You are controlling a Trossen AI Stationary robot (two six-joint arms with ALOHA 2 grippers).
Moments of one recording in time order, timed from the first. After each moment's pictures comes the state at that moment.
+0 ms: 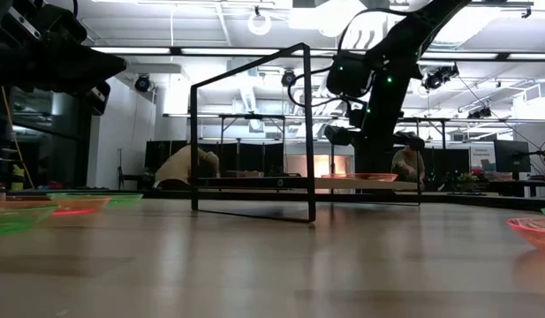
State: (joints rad) left arm 0.01 0.00 0.01 0.02 0.03 -0.26; right arm -0.39 1.64 0.96 -0.49 0.41 0.89
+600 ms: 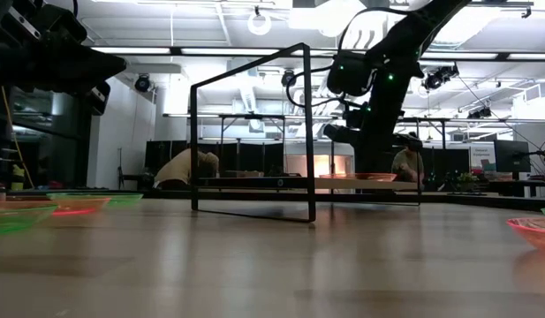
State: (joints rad) left arm 0.01 0.00 0.01 0.02 0.03 -0.26; right arm -0.39 1.64 0.96 -0.51 0.30 0.83
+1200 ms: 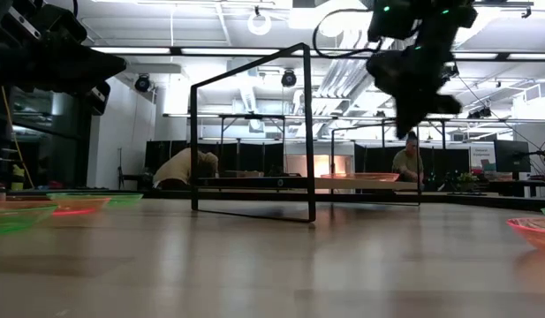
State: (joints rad) left arm 0.01 0.00 0.01 0.02 0.03 -0.26; right arm -0.28 1.27 0.93 -0.84 -0.07 0.76
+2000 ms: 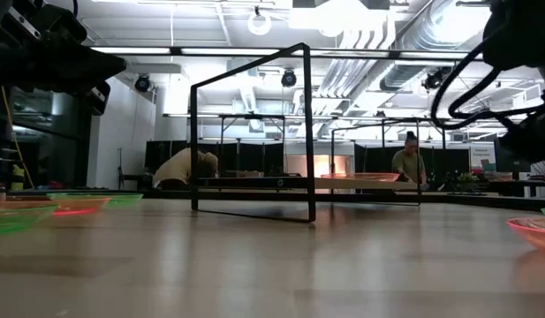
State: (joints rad) left arm 0.01 0.00 0.01 0.02 0.03 -0.26; right arm 0.41 1.26 0.51 -0.74 -0.31 1.54
